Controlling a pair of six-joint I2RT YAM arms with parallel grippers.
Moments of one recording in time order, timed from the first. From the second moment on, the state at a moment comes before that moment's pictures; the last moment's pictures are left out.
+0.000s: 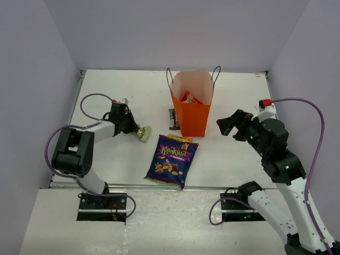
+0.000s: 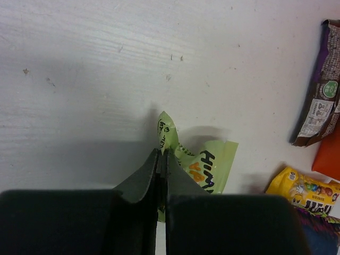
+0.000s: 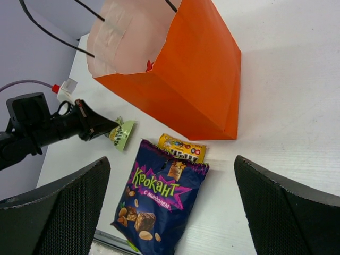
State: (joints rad) left arm -0.20 1.65 0.81 -0.03 0.14 -0.56; right arm 0.35 0.65 0.97 -0.64 0.01 0.58
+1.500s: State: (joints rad) left arm -0.62 1.62 1.74 -0.18 0.22 -0.56; right arm 0.35 0.68 1.04 -0.63 -0.02 0.59
